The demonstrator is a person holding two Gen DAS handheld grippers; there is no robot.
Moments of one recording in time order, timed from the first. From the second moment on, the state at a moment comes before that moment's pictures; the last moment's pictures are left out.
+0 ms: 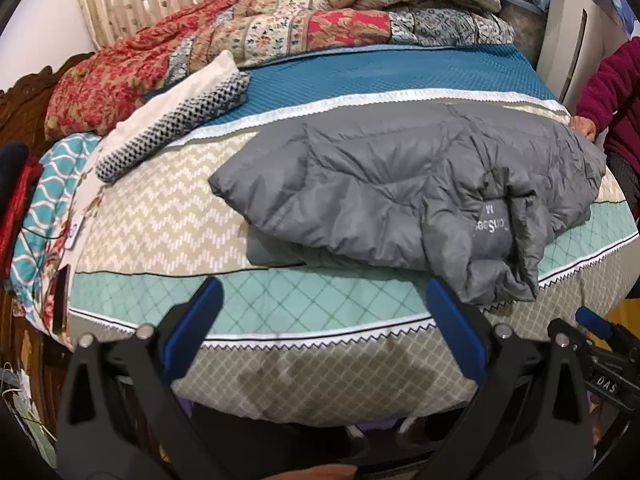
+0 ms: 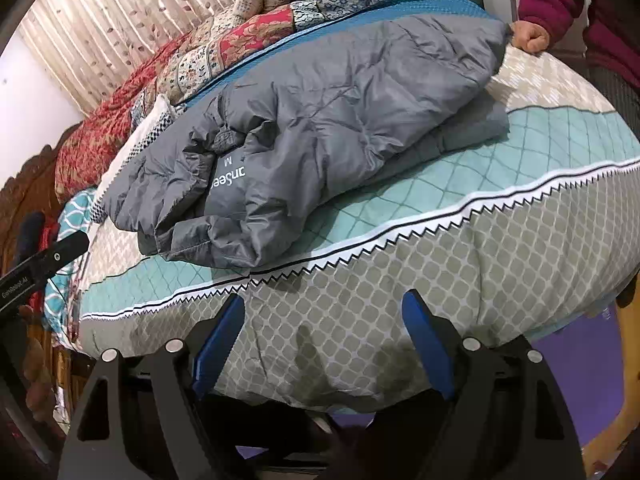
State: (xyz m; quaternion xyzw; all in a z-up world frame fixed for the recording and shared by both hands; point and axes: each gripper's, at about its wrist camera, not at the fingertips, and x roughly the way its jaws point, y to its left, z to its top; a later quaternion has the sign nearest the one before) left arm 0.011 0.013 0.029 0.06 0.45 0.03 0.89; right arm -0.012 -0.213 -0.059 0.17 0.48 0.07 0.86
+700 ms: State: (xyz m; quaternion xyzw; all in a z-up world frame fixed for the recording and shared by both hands) left arm -0.001 0.027 0.049 0.05 0.42 0.01 0.91; right arm -0.021 -0.210 -0.014 0.15 0.44 0.06 0.89
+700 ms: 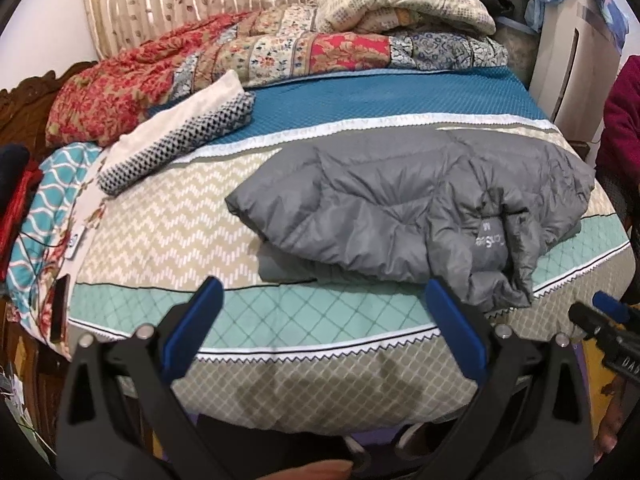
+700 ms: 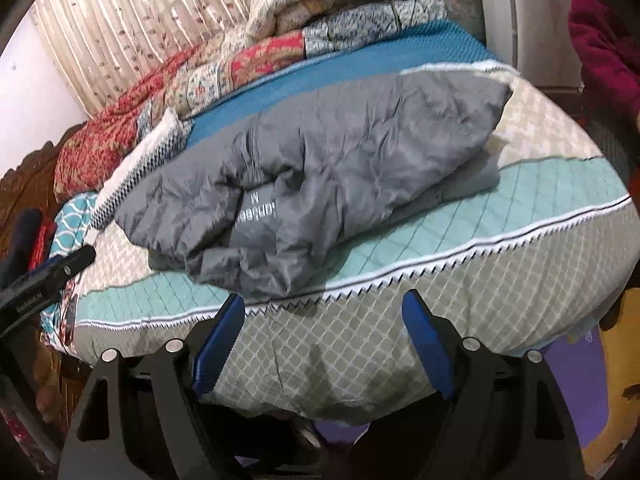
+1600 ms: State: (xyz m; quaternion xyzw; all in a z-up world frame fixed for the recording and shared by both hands) left arm -0.045 0.033 0.076 0.02 0.39 0.03 0.92; right arm -0.064 -0.211 0.026 0.15 0.37 0.07 0.91
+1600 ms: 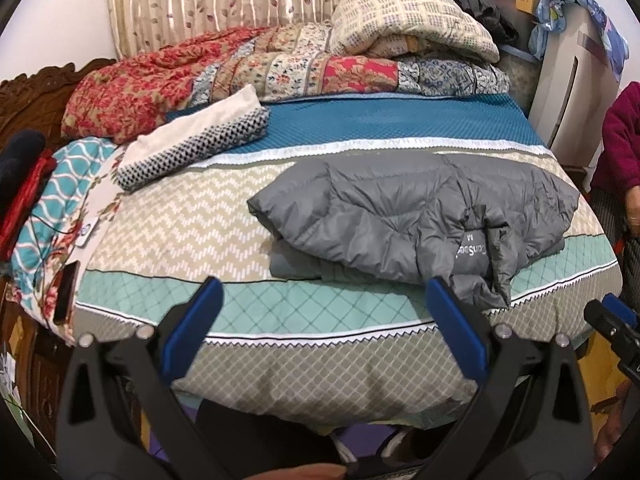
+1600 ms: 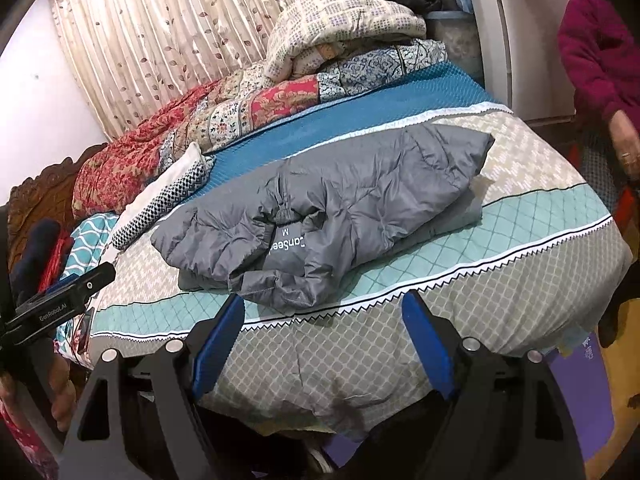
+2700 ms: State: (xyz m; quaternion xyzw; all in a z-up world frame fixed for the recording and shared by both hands) left arm -0.014 0.034 0.057 0.02 0.42 0.04 0.91; right arm -0.039 -0.214 0.012 0.16 0.39 0.07 0.91
